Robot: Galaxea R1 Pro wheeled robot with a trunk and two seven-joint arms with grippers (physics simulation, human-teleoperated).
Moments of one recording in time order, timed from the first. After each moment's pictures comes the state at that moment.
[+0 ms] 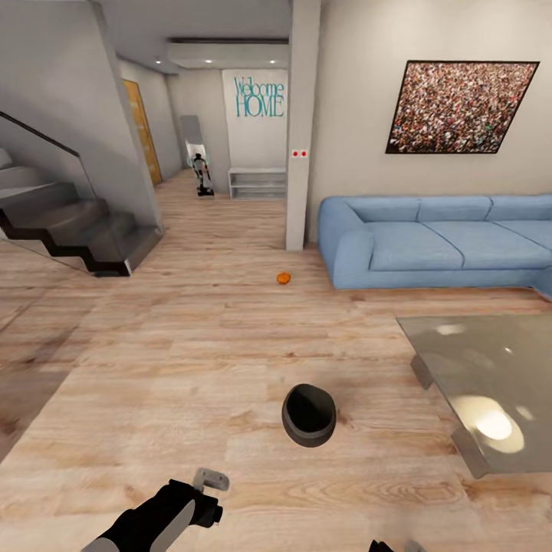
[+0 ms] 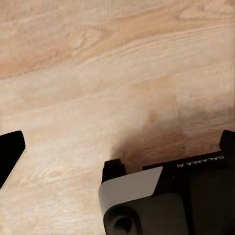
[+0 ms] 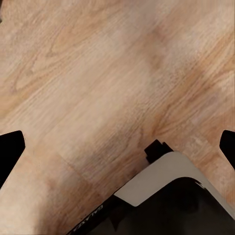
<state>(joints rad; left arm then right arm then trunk) -0.51 0.08 -0.69 -0.55 0.56 0.52 0.15 -0.29 0.01 0.04 -0.43 -0.72 0.01 -0.33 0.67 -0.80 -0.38</state>
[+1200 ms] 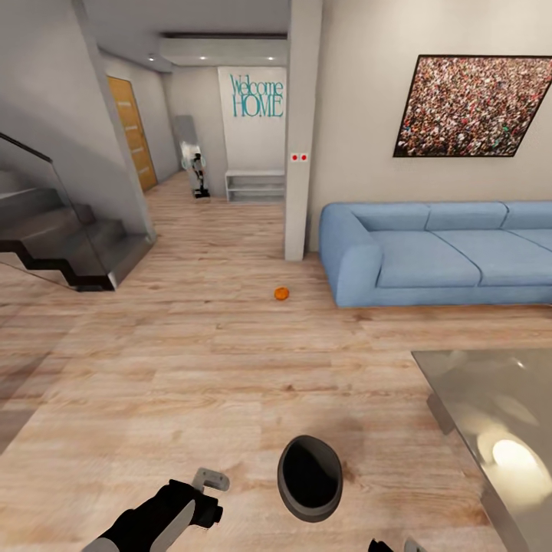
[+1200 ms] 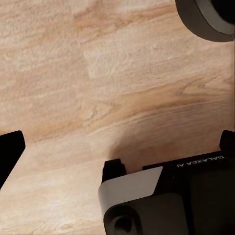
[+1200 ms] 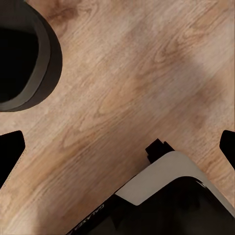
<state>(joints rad) -0.51 0.08 -0.69 -0.55 0.56 0.52 0.15 -0.29 0.01 0.04 -0.43 -0.72 0.02 -0.33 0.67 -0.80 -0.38</state>
